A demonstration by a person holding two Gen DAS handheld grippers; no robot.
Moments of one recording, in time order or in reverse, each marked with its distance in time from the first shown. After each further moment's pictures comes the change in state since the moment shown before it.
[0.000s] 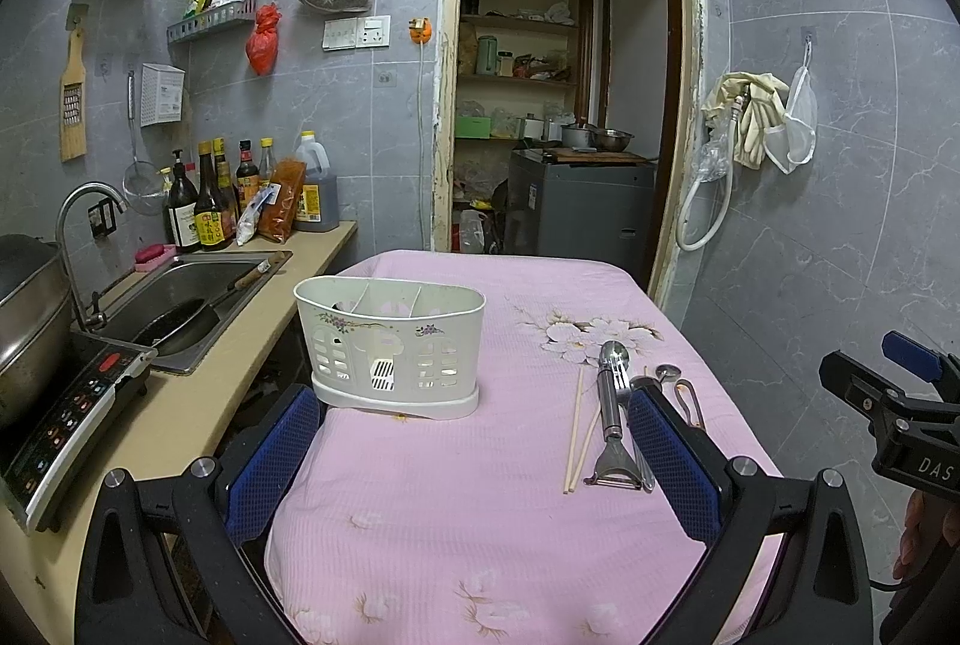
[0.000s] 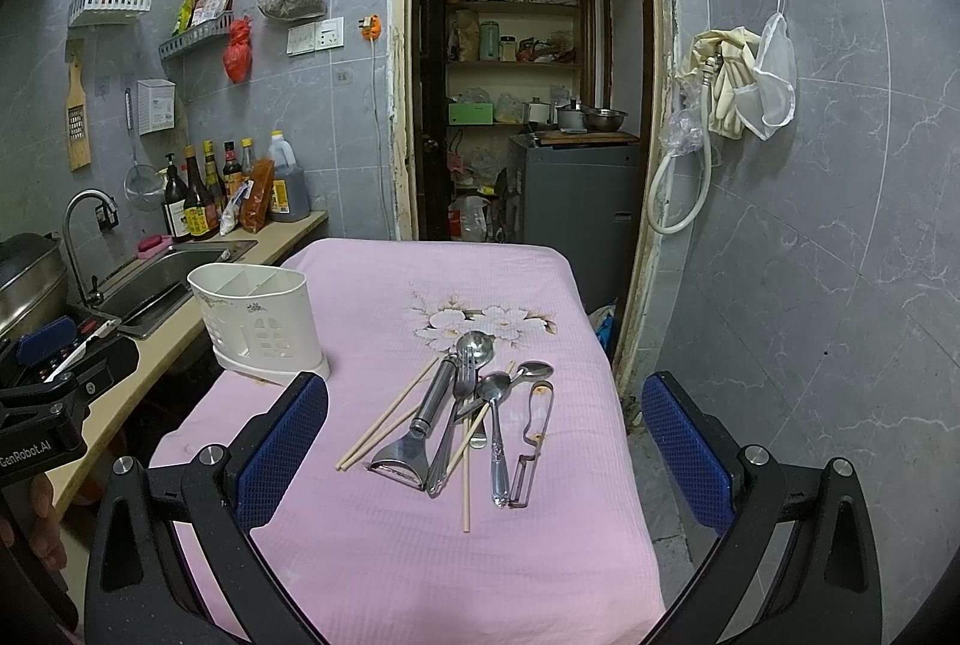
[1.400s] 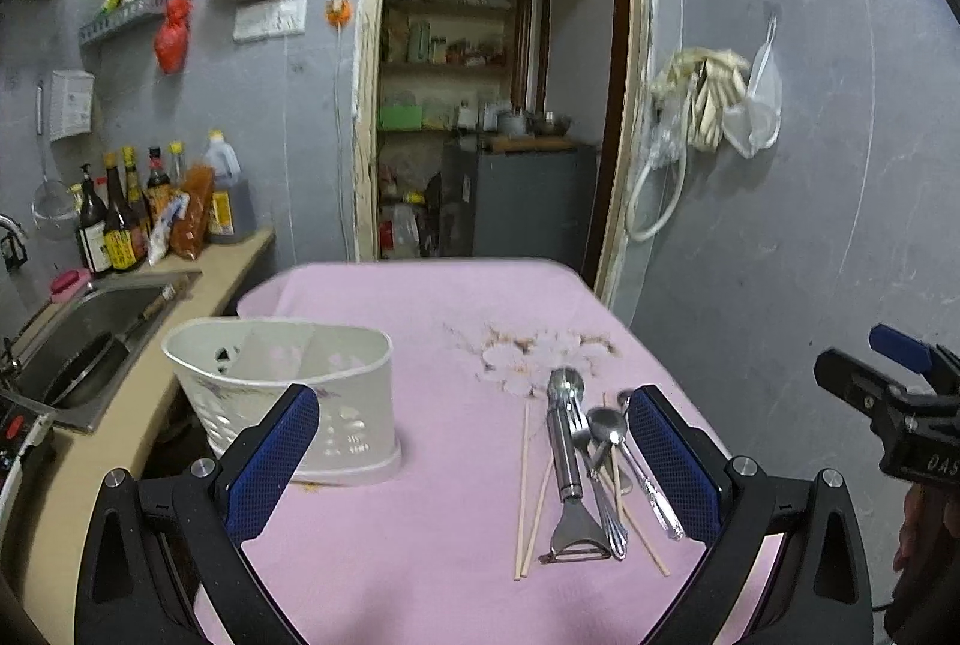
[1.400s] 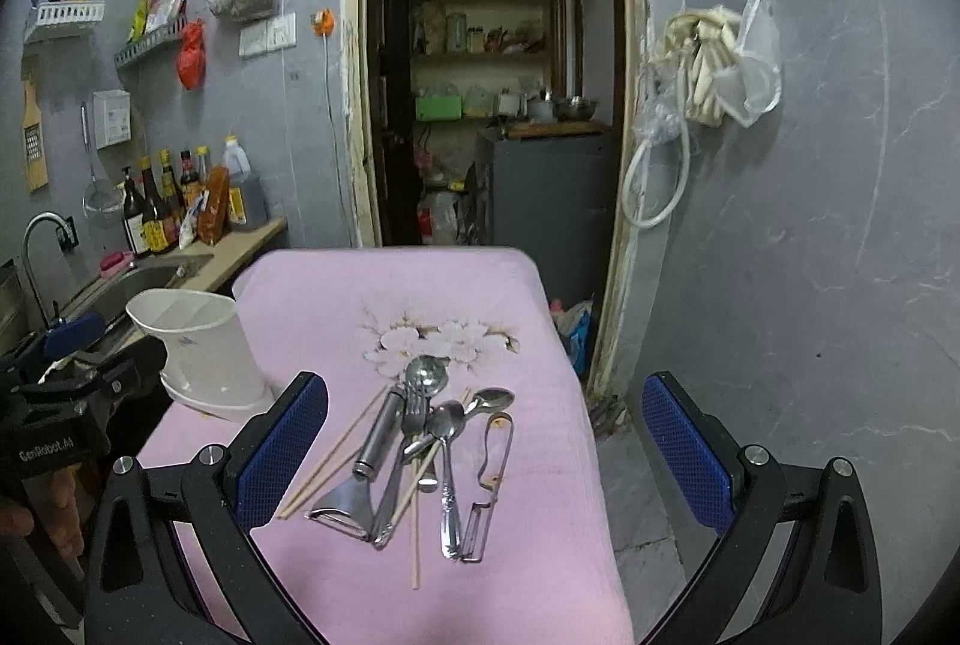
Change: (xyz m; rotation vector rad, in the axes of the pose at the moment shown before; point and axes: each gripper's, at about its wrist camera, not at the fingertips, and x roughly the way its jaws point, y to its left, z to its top) left arm 0.098 -0.036 0.032 0.054 0.050 -0.156; right arm 0.065 -0.037 0.028 0.046 0.052 -0.045
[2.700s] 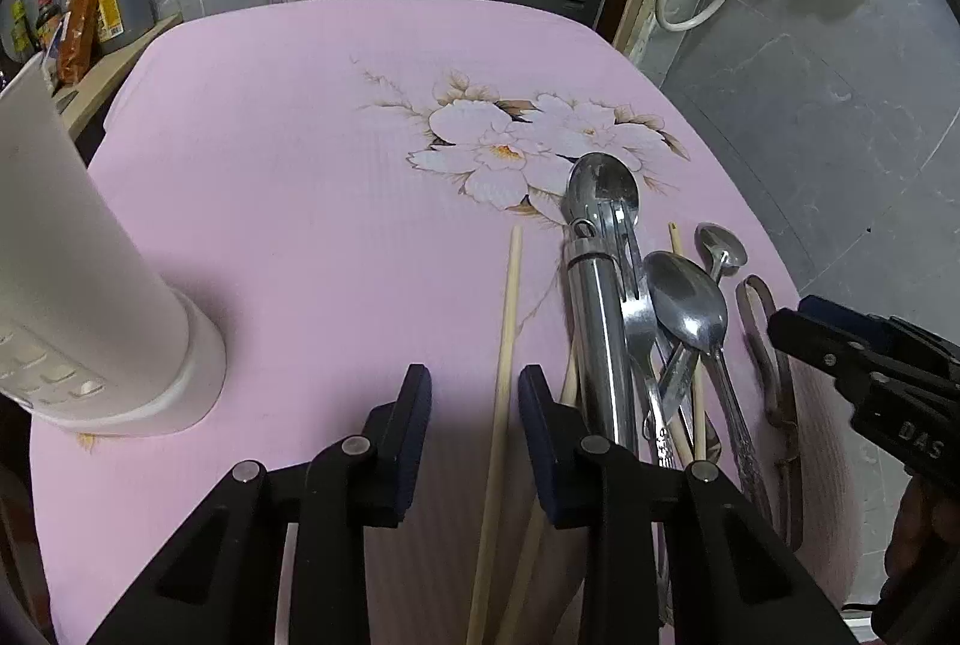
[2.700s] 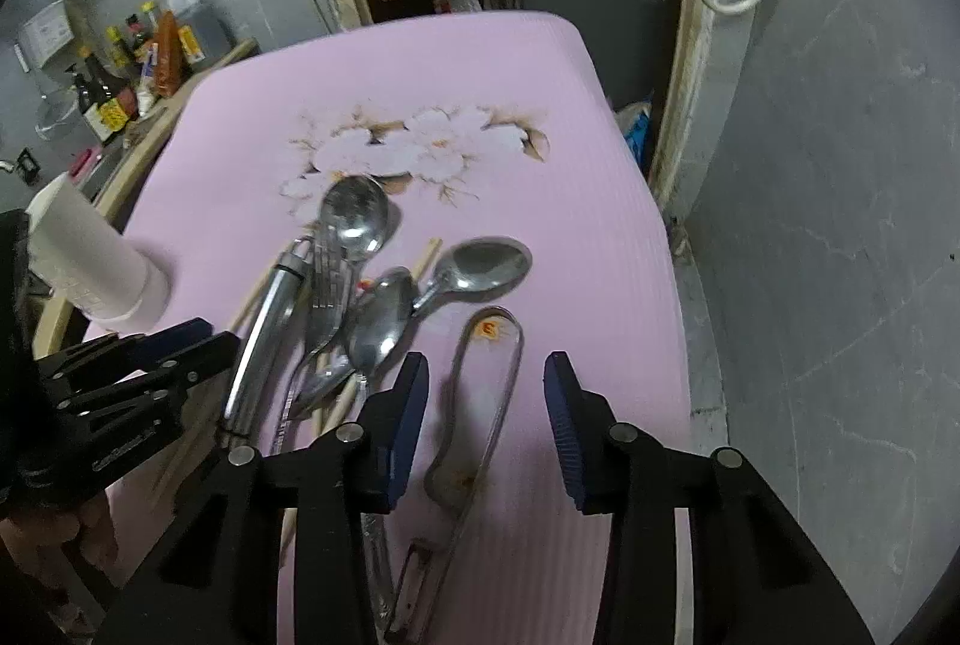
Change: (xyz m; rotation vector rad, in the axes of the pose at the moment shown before) left arm 0.208 -0.023 -0.058 -0.038 0.532 -0.055; right arm 0.230 -0.004 -0.068 0.028 0.517 0.107
